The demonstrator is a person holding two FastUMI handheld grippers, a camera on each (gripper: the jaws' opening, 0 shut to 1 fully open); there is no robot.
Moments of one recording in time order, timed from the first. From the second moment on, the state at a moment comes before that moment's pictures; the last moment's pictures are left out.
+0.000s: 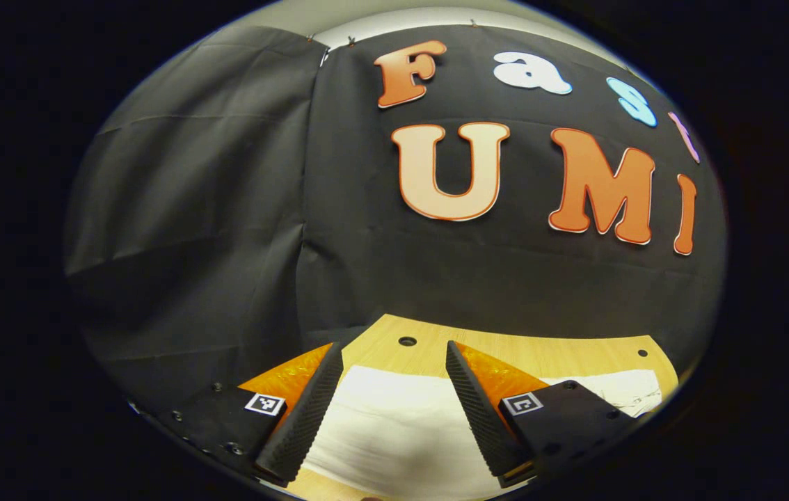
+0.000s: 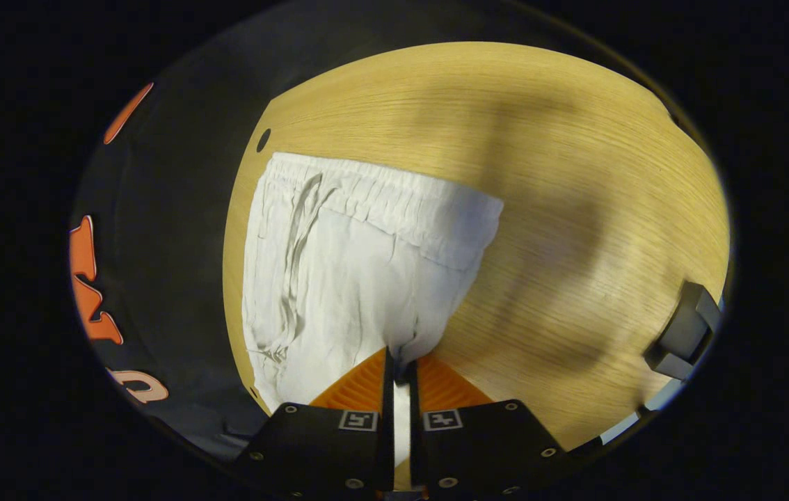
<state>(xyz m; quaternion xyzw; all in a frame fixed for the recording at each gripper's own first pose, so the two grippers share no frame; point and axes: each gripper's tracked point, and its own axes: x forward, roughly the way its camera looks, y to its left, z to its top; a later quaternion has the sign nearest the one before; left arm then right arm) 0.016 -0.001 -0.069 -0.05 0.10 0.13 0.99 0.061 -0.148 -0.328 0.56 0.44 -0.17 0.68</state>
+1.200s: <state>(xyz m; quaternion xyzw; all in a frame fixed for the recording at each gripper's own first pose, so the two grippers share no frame) -0.041 0.042 -0.290 -0.52 0.37 0.27 0.72 0.052 -0.152 -0.329 0.55 0.46 -0.17 0.67</state>
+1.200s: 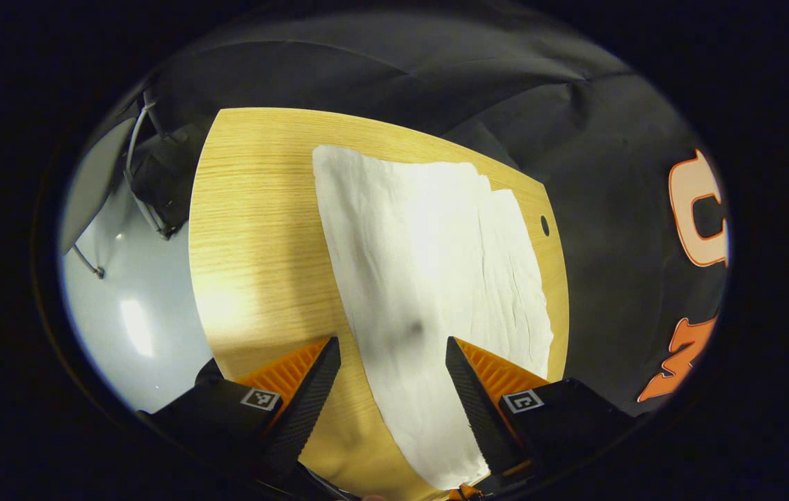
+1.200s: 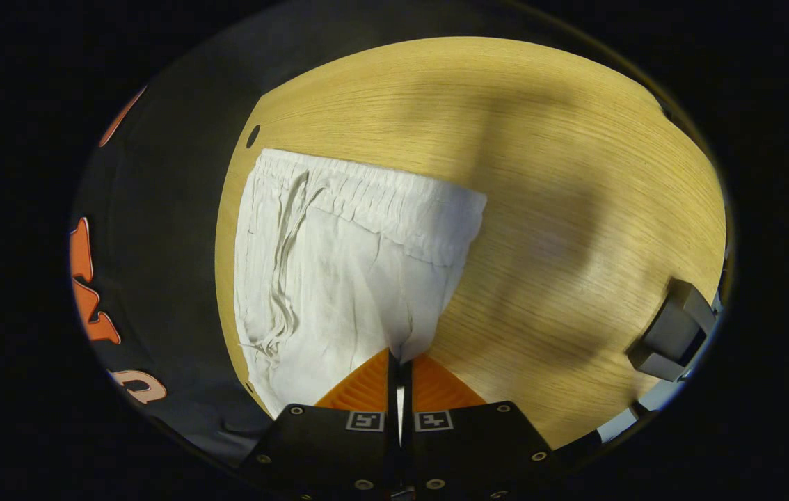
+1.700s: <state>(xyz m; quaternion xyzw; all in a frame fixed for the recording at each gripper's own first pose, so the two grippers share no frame) -0.005 0.046 -0.299 -0.51 0.38 0.25 0.73 0.053 -0.153 -0.328 0.56 0.46 -0.17 0.66</state>
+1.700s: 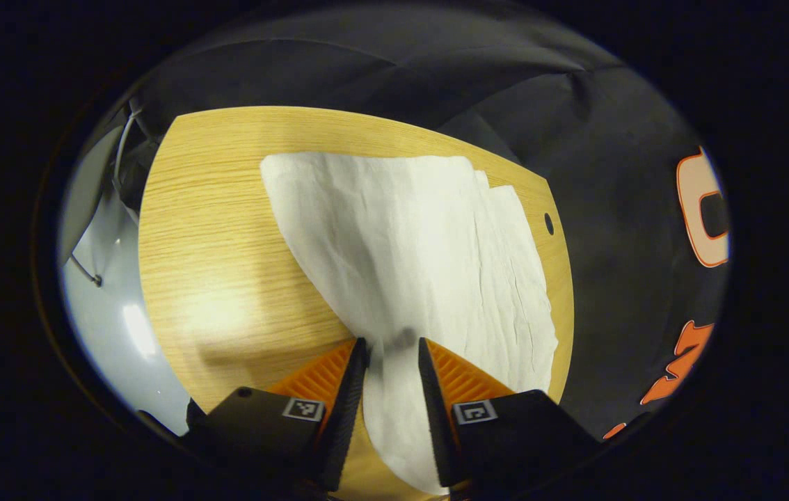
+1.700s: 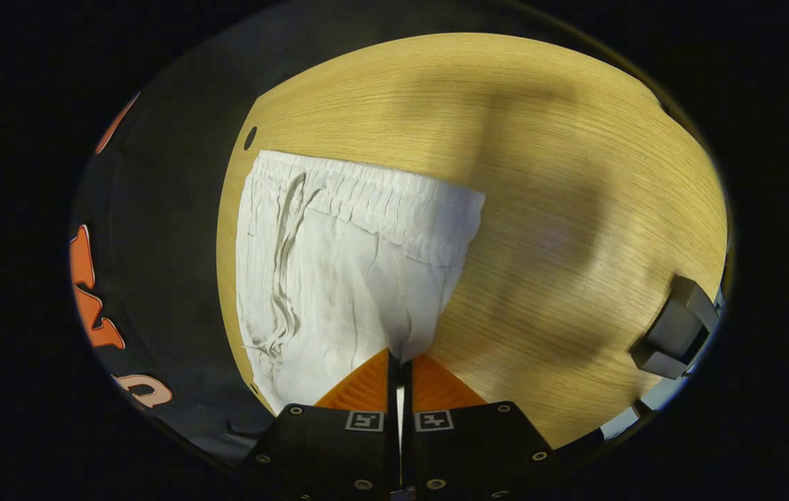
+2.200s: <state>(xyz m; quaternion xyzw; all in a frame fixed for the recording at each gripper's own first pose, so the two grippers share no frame) 0.024 0.070 -0.268 -0.46 0.41 0.25 0.74 0.055 -0.154 -0.296 0.57 0.45 -0.16 0.67</state>
